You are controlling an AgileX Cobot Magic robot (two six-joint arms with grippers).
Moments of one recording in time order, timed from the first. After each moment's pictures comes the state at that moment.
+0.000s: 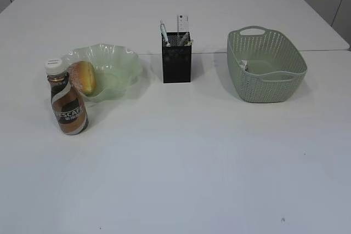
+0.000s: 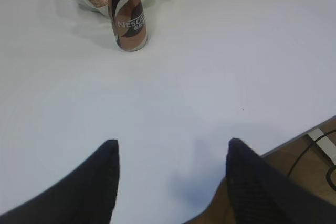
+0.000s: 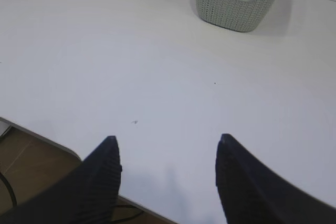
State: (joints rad) left arm -0.31 0.01 -0.51 -0.06 1.12 0.07; right arm 0.35 -0.02 -0.49 -0.05 1.16 -0.08
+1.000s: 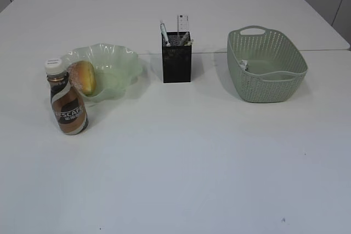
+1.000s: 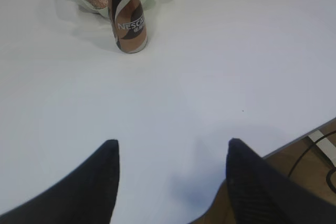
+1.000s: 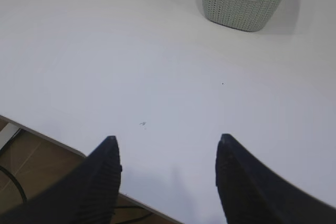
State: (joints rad) left arm -0.31 0.01 -0.51 -0.06 1.11 0.07; right arm 0.35 -0.02 -0.49 -0.03 1.15 -0.07
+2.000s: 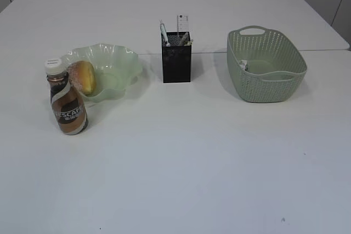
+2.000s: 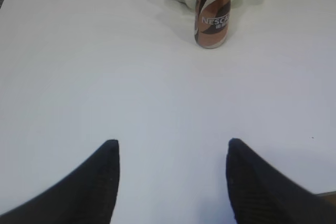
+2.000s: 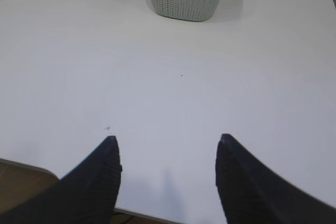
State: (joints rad) left arm 0.02 0.01 -0.51 -0.06 1.11 0.07; right arm 0.15 -0.02 -0.49 -0.03 1.15 -0.07
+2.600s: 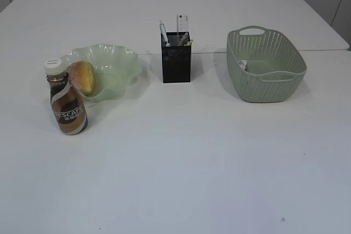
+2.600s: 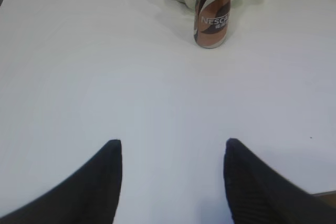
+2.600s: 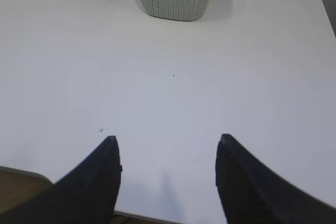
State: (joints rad) left arm 0.02 0.01 -0.51 -0.07 1.11 0.07; right arm 0.11 -0.02 -0.49 -0.03 1.15 -0.07
